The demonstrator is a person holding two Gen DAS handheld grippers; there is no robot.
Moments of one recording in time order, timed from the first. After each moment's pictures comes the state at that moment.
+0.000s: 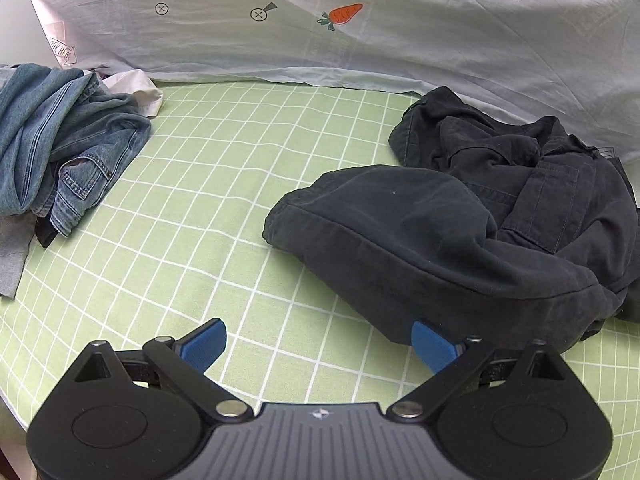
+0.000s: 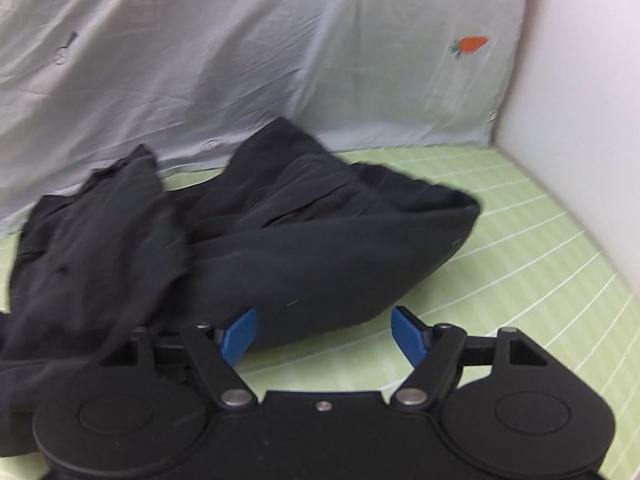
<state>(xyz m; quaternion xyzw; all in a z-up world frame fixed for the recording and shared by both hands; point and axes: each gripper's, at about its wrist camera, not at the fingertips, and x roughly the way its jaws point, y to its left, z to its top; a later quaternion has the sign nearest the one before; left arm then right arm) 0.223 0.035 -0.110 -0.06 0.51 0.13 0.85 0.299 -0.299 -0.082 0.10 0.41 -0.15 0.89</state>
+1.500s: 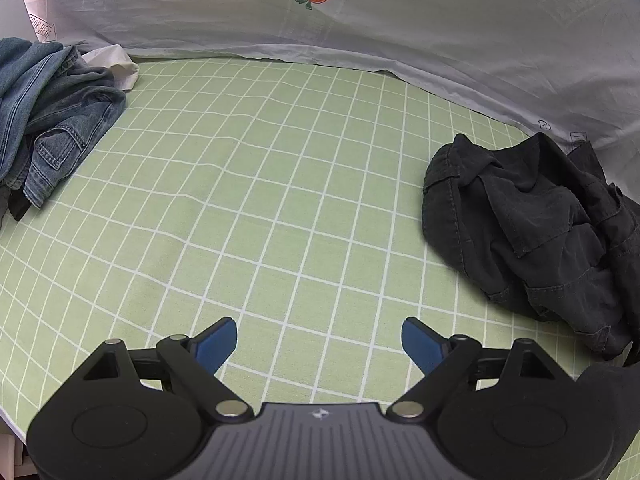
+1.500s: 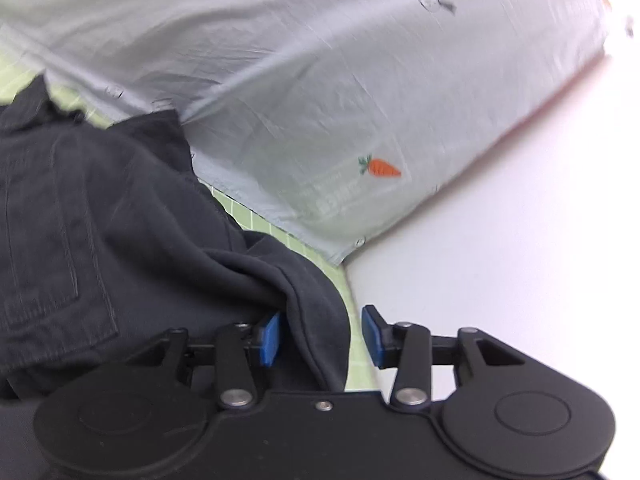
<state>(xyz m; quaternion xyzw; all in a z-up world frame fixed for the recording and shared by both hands) 0.207 0.024 -0.119 -0.10 0.52 0.09 0.84 0.288 -0.368 -0.044 -0.25 0.37 -0.27 0.85</state>
